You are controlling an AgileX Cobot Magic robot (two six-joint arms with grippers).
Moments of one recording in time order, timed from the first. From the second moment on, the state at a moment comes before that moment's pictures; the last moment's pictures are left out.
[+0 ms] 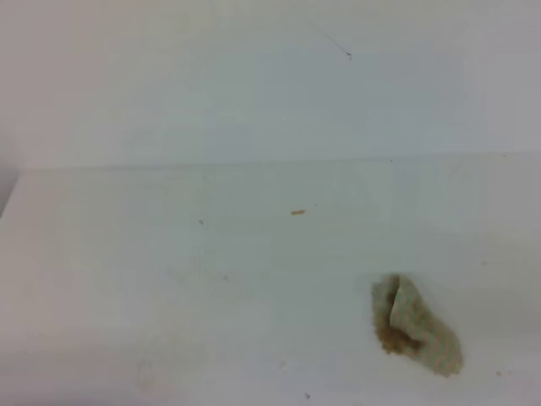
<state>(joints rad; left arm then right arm) 0.01 0.00 0.00 -0.09 0.31 -0.07 0.33 0.40 -0.32 -0.32 0.31 0.13</state>
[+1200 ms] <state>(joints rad) 0.01 0.00 0.00 -0.09 0.31 -0.07 -0.03 -0.01 0.01 -0.30 0.33 0.13</state>
